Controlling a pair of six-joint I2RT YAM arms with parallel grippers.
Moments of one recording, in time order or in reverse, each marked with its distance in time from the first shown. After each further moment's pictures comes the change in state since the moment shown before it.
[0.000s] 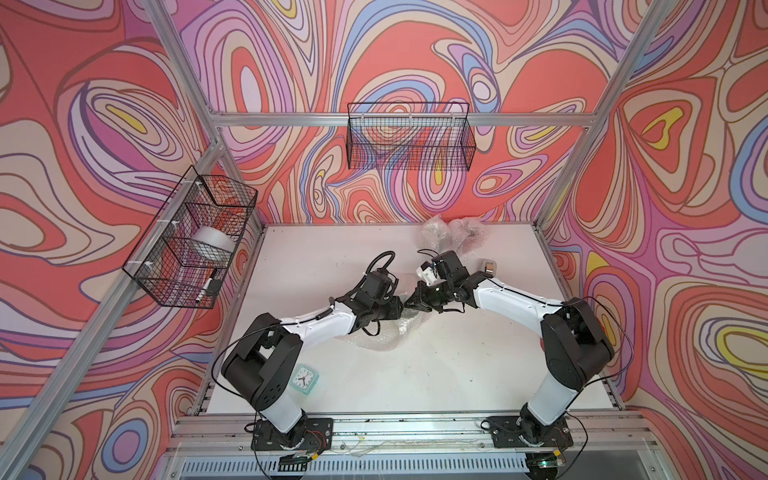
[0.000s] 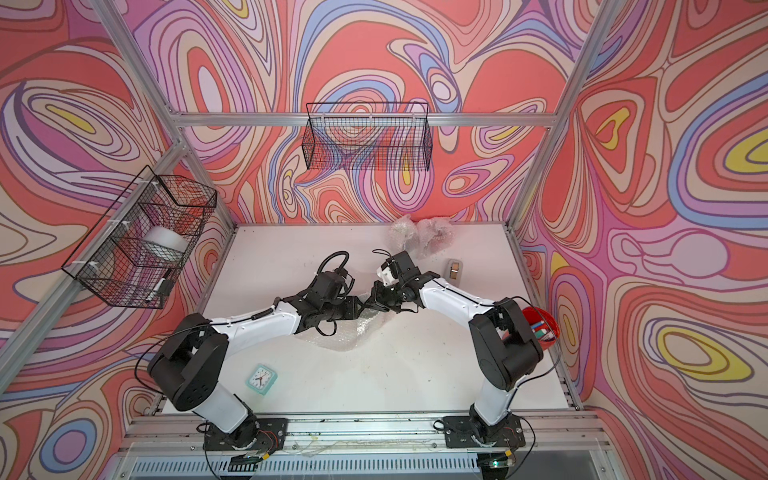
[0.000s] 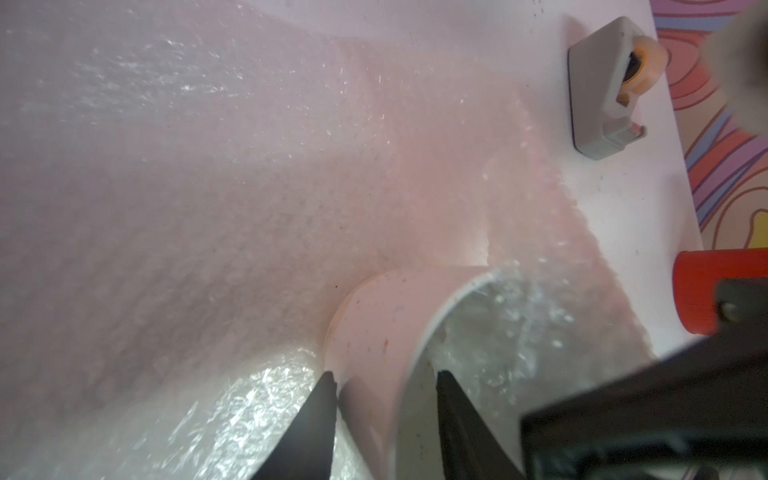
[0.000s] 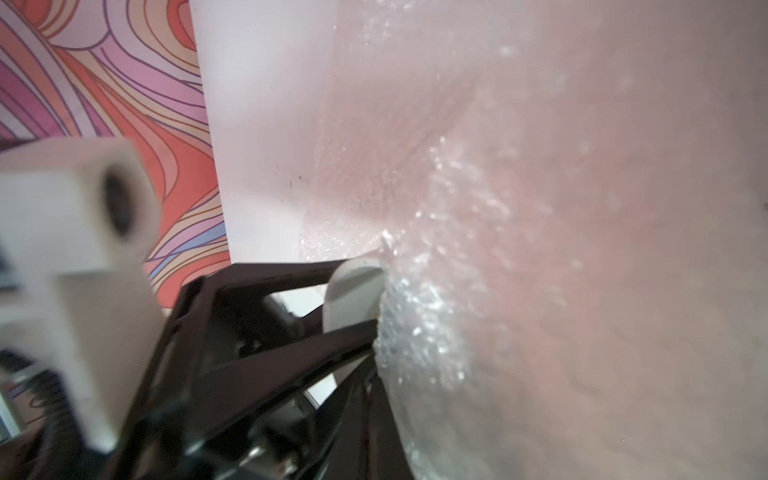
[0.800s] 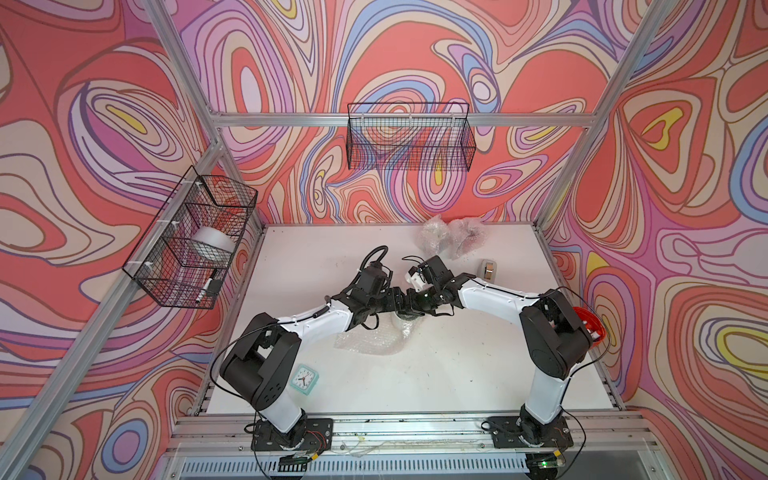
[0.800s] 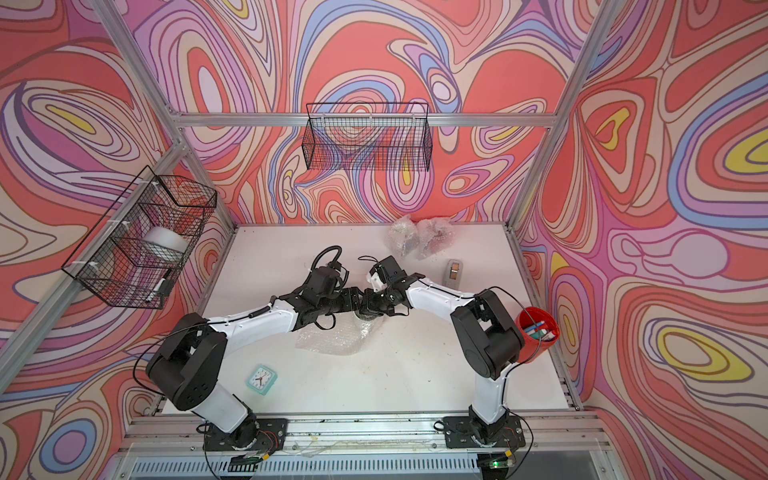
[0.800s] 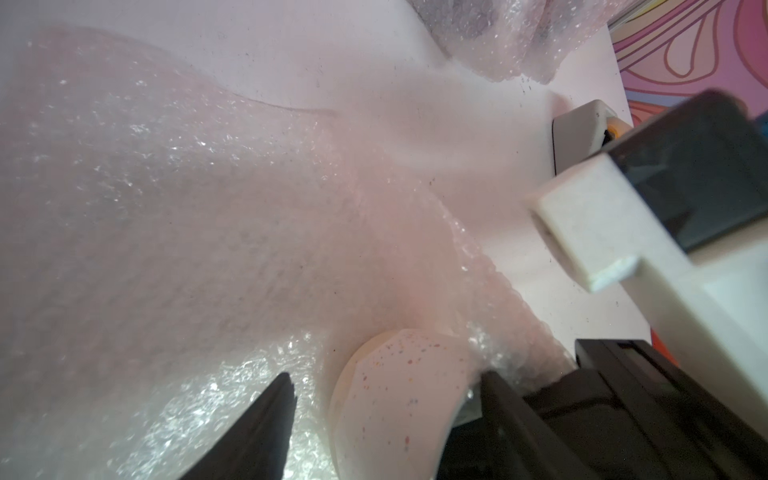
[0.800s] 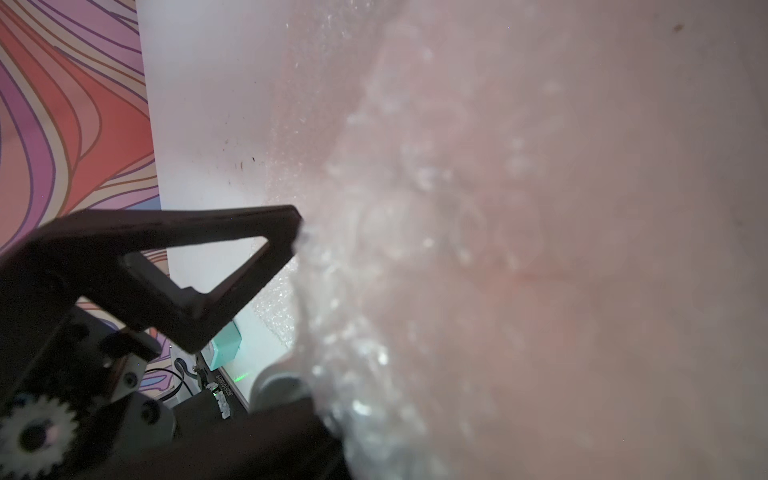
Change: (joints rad) left arm 0.041 0.034 0.020 0.084 0.000 -0.029; right arm 0.057 0.109 0.056 -0.013 0.064 -0.151
